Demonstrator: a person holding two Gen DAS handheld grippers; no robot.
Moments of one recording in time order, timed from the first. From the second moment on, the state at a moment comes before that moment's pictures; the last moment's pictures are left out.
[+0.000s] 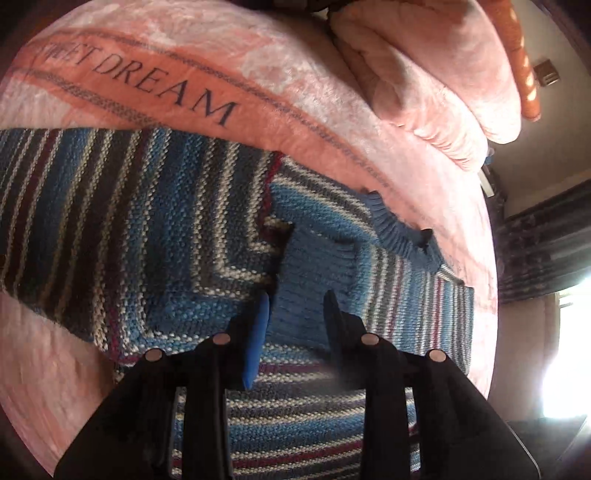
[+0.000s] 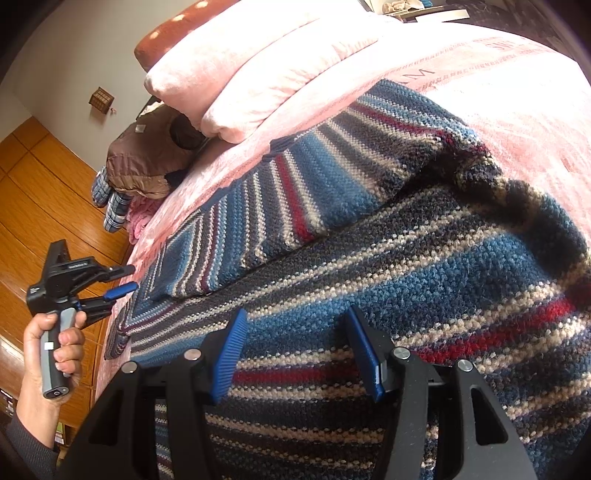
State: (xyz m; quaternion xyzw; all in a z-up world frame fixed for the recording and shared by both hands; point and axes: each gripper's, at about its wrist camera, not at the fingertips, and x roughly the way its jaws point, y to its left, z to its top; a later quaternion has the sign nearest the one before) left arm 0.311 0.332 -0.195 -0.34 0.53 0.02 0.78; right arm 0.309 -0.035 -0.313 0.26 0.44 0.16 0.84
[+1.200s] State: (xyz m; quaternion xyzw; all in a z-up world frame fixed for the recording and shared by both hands) left arm 0.095 0.701 -0.230 -0.54 0.31 0.29 0.72; right arm 0.291 0.019 -0.307 0.19 0.44 0.21 0.85
